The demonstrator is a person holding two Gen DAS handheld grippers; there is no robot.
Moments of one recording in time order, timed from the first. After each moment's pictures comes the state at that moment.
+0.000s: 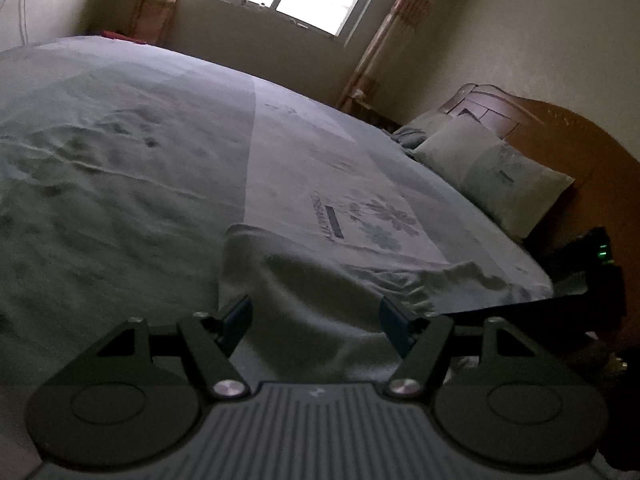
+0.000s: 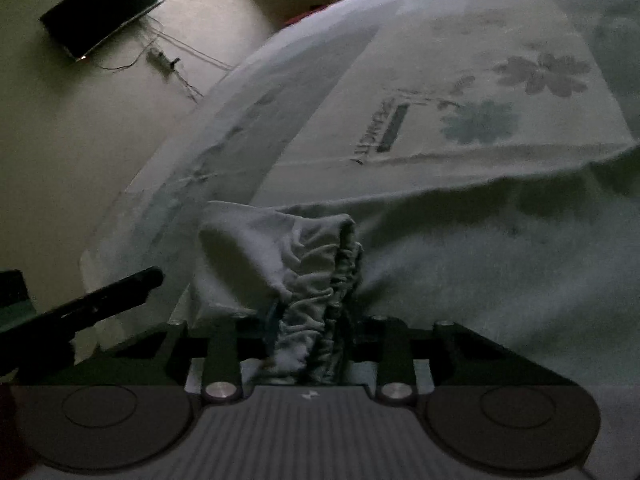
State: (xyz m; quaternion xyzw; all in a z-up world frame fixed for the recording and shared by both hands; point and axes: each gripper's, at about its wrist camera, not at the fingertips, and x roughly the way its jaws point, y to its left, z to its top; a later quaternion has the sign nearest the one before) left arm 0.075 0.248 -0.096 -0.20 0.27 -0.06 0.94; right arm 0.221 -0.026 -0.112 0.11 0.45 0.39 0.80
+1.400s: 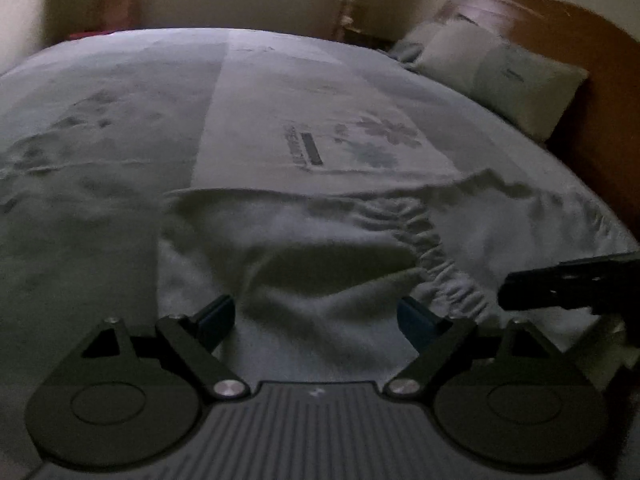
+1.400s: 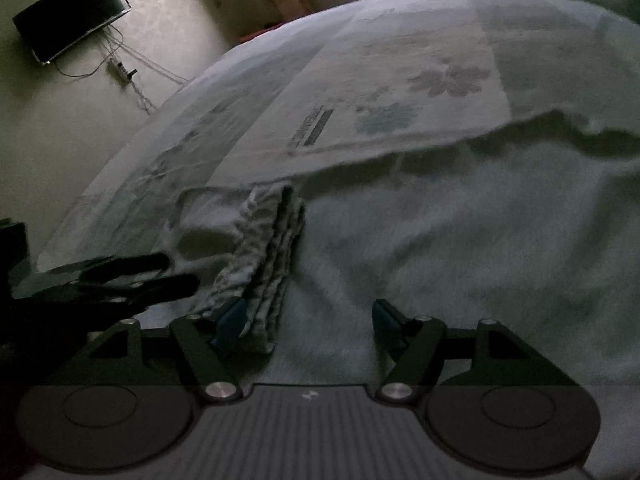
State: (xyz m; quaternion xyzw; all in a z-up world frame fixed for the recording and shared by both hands) left arm 0.098 0.187 -0.102 -0.10 0.37 -0.05 0.92; right arm 0.174 -0.080 -0.098 0.08 0.43 0.31 0.84
